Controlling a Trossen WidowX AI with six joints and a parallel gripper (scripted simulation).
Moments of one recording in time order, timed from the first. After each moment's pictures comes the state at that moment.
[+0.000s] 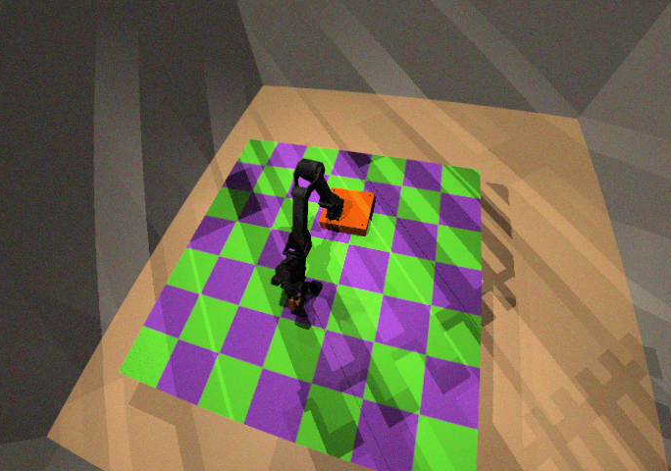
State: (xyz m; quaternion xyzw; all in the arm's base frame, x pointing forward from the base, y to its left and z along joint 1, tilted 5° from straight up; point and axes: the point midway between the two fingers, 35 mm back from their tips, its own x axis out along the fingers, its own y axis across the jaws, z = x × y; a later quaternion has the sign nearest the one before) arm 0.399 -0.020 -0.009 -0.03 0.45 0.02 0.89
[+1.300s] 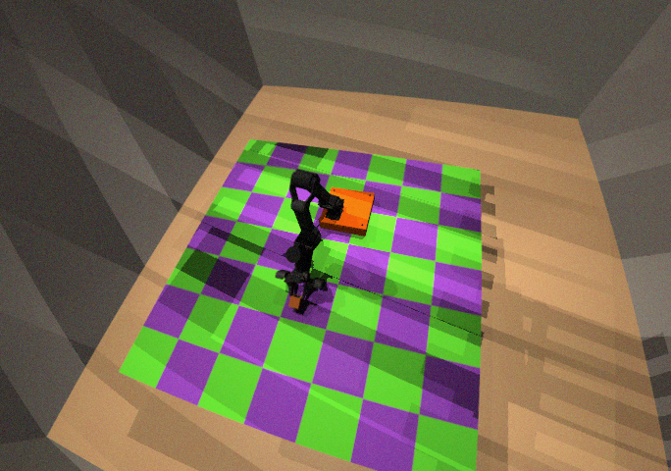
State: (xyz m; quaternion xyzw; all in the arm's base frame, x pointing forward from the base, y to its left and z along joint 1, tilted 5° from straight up) arm 0.383 -0.021 -0.019 -0.03 0.27 0.03 0.96
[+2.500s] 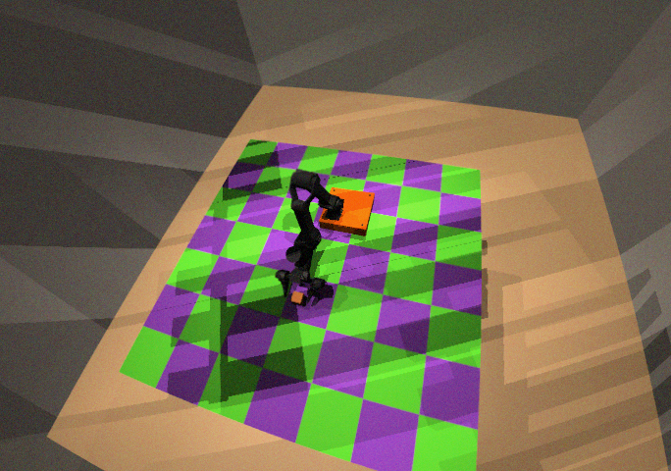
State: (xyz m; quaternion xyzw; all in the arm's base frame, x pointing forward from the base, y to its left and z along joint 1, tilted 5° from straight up) arm 0.384 -0.021 -0.019 -0.03 0.27 0.03 0.96
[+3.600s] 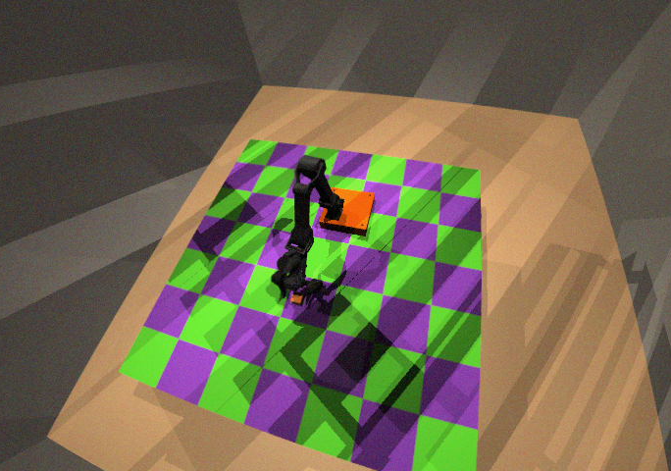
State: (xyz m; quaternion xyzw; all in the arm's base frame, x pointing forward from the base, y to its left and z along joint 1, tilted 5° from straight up) arm 0.398 -0.019 0.003 -0.02 0.39 0.02 0.92
